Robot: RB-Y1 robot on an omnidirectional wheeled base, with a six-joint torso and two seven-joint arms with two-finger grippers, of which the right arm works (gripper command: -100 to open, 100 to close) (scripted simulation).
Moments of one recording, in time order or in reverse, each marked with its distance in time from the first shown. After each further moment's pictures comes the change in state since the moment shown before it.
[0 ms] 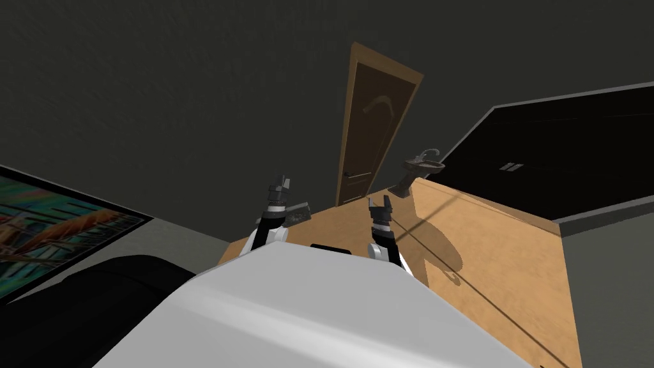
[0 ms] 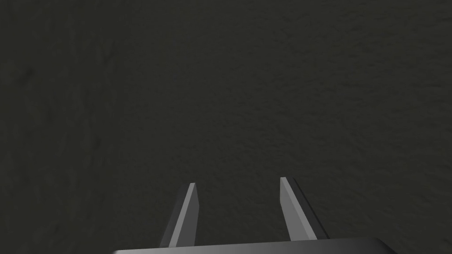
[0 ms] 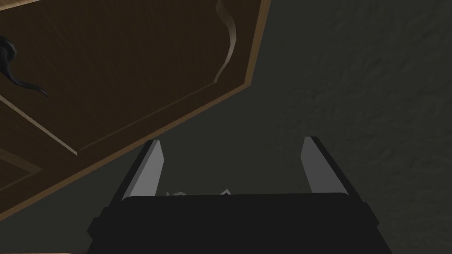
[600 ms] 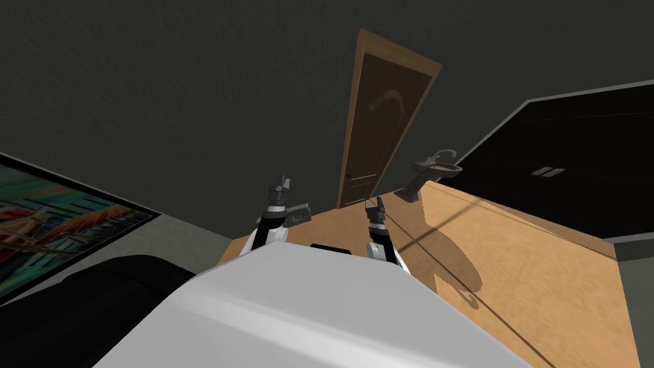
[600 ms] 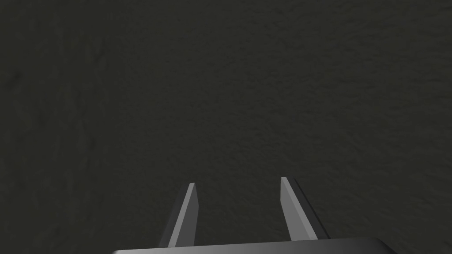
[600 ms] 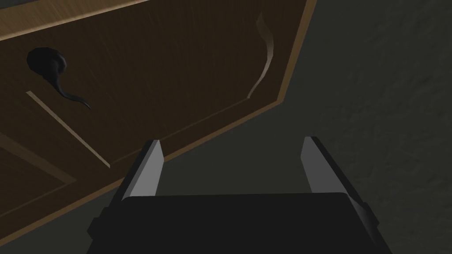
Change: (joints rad) arm -0.072 -0.044 0.021 0.148 -0.012 -0.010 -0.001
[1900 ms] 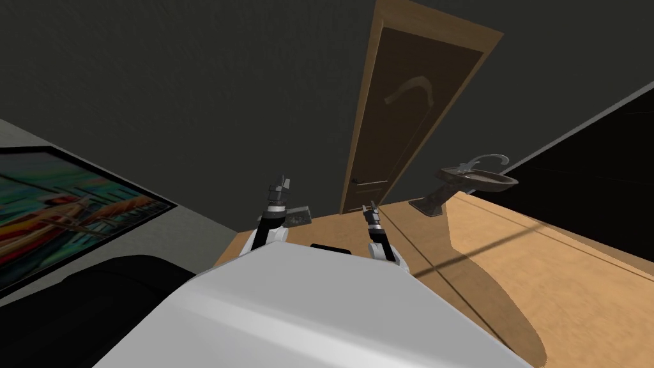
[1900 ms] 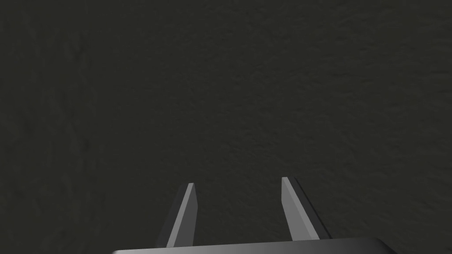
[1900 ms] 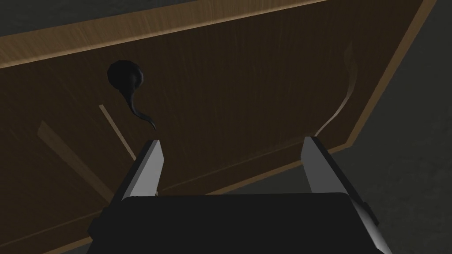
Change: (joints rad) arm -0.134 -0.107 0.047 0.314 -0.030 -0.029 -0.012
